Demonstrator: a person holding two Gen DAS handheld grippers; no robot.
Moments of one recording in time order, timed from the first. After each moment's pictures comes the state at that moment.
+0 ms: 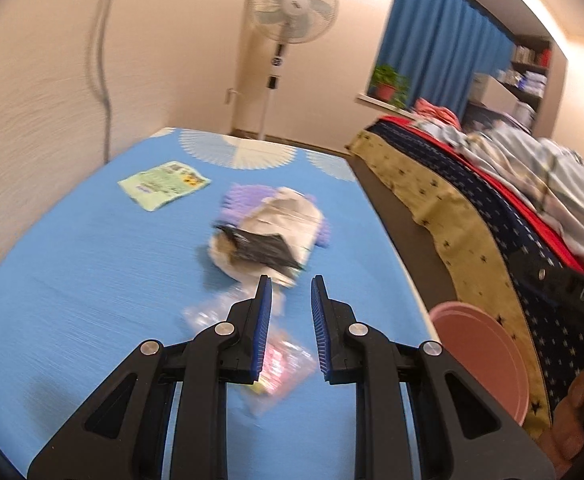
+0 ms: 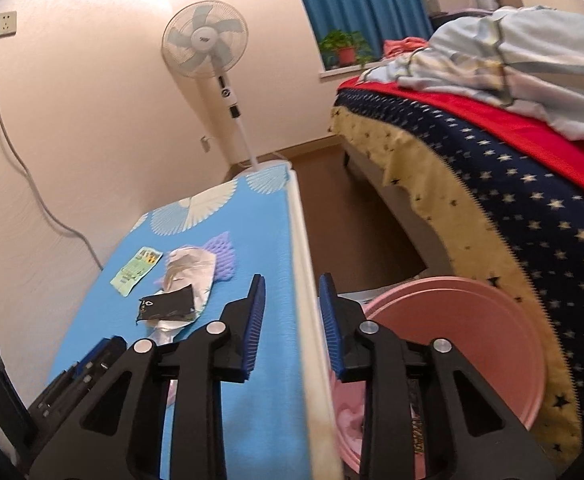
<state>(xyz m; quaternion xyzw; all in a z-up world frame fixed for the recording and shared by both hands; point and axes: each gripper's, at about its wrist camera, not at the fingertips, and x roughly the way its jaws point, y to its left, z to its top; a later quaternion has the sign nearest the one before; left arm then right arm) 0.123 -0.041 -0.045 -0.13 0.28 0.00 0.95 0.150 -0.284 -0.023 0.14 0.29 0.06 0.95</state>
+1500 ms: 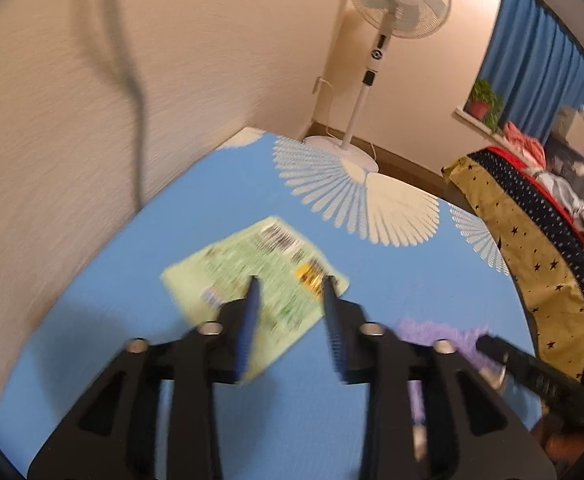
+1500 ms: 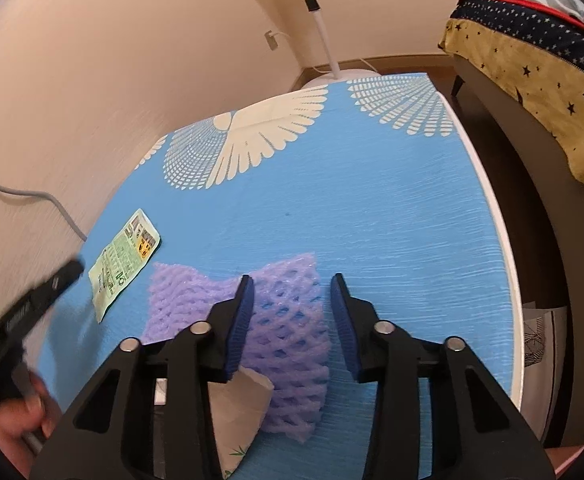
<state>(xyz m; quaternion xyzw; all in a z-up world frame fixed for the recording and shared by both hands) 0.328 0.095 -0.067 -0.16 0.32 0.10 0.93 0.404 -0.164 -0.105 0.09 0.44 0.20 0.87</state>
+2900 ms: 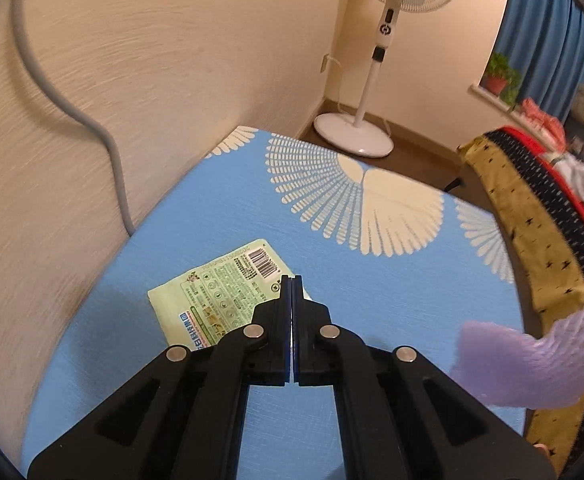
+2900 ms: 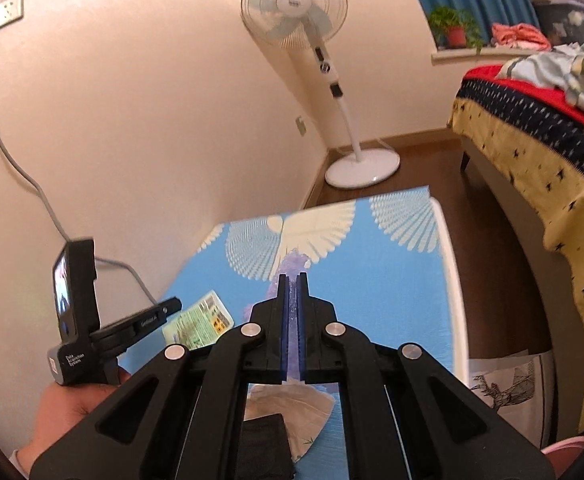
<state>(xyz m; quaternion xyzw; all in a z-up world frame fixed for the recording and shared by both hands) 0.347 0.089 -0.030 -0.16 0.38 0.13 0.90 0.344 -0.200 0.017 0.14 0.30 0.22 0.92</state>
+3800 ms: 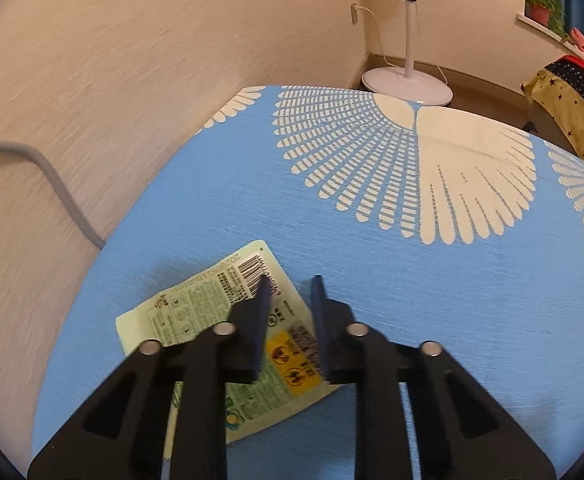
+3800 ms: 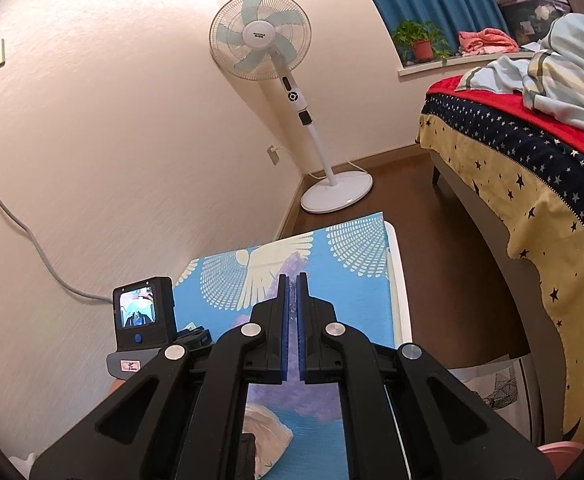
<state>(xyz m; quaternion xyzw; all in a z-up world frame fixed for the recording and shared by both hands) 0.432 0.054 -0.090 -0.04 0.46 0.24 0.86 0.349 -0.249 0.018 0.17 0.27 0.18 0.93</state>
